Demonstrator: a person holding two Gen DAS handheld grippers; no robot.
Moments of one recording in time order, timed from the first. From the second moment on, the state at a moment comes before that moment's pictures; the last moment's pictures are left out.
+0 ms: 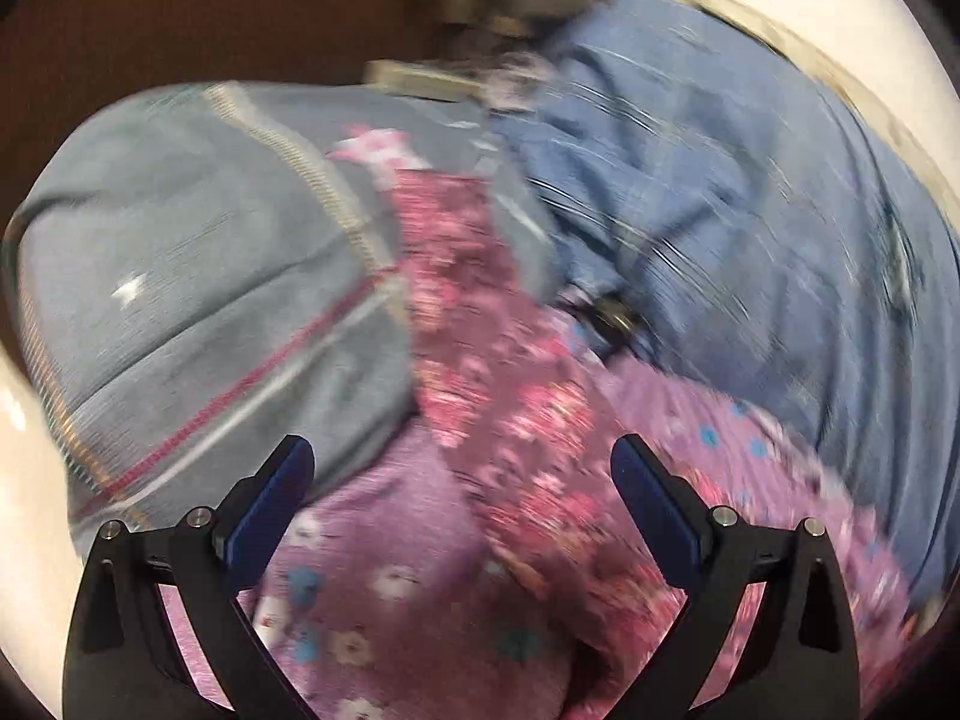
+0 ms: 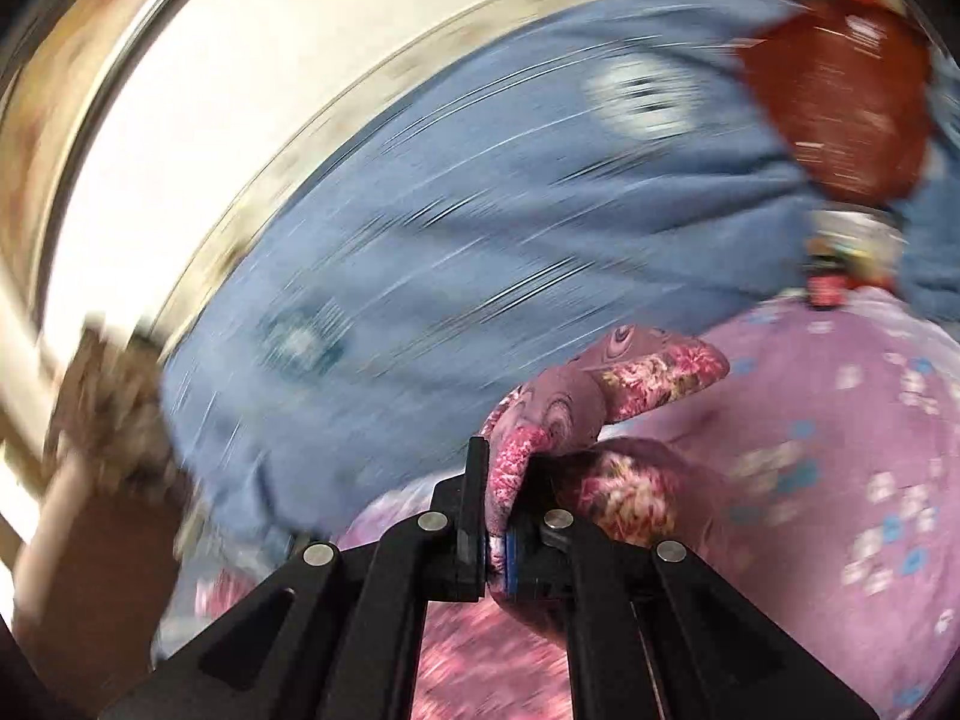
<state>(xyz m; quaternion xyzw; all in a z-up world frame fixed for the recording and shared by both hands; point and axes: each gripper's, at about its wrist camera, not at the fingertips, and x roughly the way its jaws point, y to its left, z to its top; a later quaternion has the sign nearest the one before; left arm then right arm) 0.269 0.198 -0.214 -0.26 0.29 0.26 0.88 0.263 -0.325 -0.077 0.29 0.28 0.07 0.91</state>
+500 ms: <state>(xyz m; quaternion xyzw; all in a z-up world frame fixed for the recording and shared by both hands) 0.266 0.195 -0.219 -0.25 0.31 0.23 0.89 0.263 -0.152 -0.203 0.19 0.47 0.29 0.81</state>
